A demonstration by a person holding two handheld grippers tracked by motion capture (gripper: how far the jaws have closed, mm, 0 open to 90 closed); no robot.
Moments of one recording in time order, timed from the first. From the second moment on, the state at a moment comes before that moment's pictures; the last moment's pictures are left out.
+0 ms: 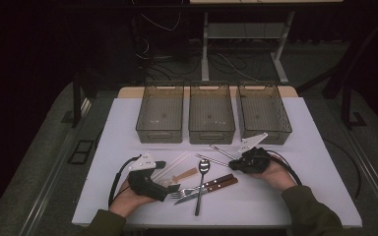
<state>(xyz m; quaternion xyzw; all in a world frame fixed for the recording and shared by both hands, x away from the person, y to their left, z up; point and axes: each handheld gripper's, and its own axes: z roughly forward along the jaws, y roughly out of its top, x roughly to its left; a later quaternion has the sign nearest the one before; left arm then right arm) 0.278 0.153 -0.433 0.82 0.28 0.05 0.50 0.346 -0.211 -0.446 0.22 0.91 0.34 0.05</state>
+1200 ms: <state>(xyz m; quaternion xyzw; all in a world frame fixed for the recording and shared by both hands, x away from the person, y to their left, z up) 0.277 0.152 -0.431 0.83 0.26 0.05 0.50 0.346 -0.232 -0.432 0.24 0.90 0.36 0.02</state>
